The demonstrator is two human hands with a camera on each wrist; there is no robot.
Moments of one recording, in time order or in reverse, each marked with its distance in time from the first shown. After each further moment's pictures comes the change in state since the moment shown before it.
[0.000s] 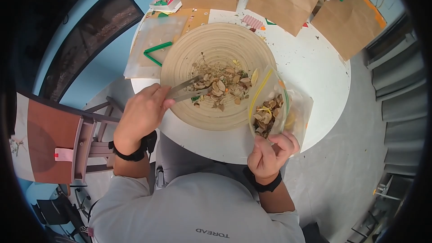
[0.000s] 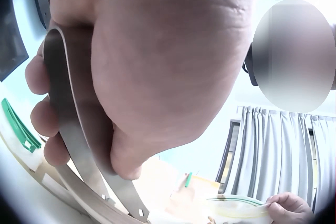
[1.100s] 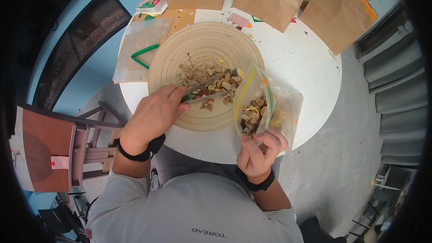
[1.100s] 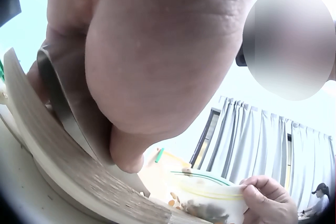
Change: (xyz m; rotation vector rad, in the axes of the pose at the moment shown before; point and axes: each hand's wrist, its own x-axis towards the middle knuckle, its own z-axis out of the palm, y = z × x) left_hand 0.026 0.033 0.023 -0.153 -0.055 0.182; right_hand 0.002 0.000 -0.002 0.007 -0.043 -0.032
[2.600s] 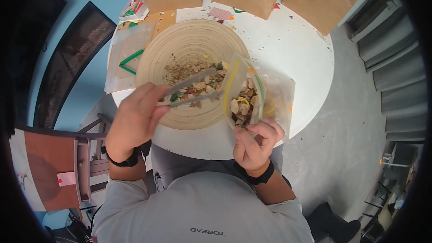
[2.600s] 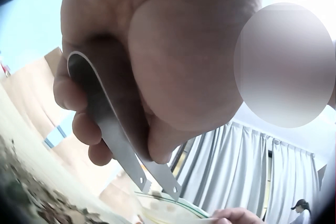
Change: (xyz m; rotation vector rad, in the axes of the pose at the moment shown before) left_hand 0.003 0.010 -0.036 -0.145 0.069 0.127; right_hand 0.001 0.000 0.000 0.033 0.048 0.063
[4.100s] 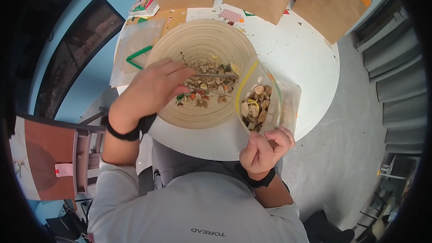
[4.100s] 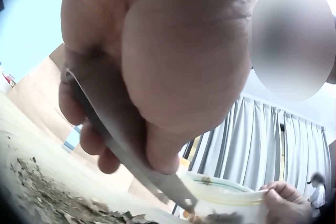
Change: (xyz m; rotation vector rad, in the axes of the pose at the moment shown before) left_hand 0.049 -0.032 0.009 0.122 -0.077 0.263; right_hand -0.007 0.002 0.000 -0.058 0.127 0.047
